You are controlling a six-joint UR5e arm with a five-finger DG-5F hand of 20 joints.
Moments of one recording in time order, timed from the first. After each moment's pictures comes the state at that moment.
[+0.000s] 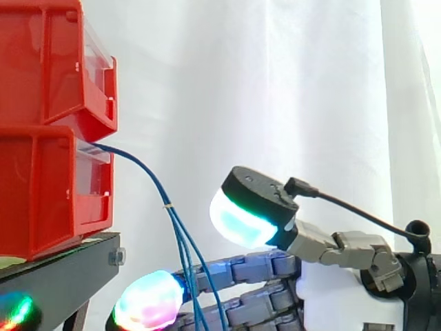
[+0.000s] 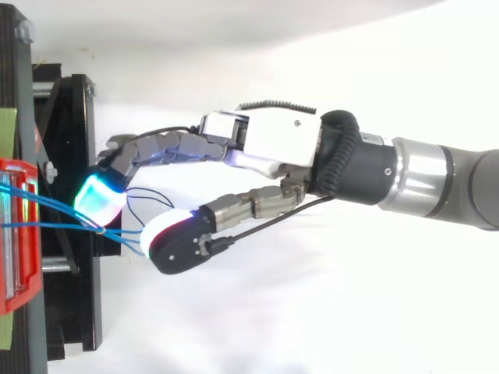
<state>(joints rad) 0.14 -2.42 -1.25 -2.56 -1.27 -0.08</state>
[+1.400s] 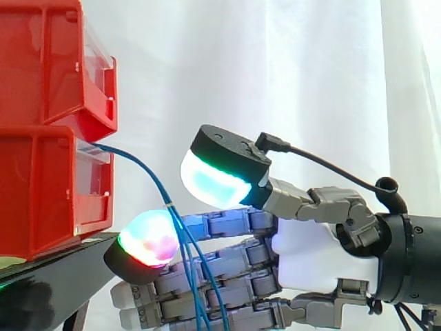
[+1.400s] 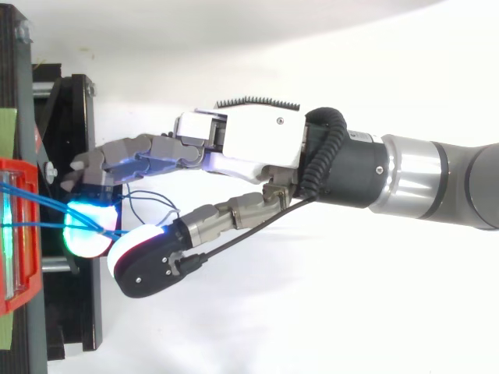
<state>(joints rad) 0.13 -2.42 -1.16 -2.60 -1.31 -0.04</state>
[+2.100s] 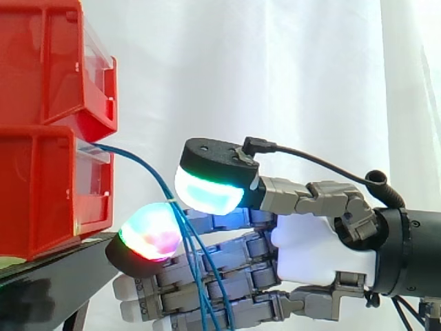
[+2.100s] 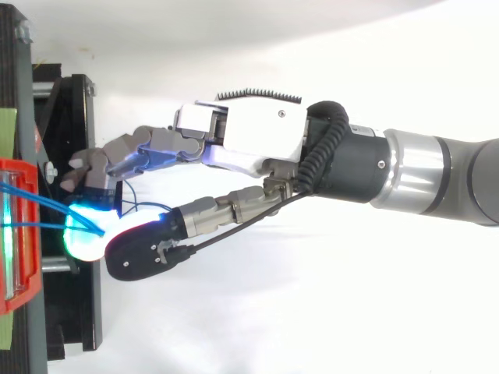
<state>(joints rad) 0.13 -2.42 -1.16 -2.60 -1.31 -0.05</state>
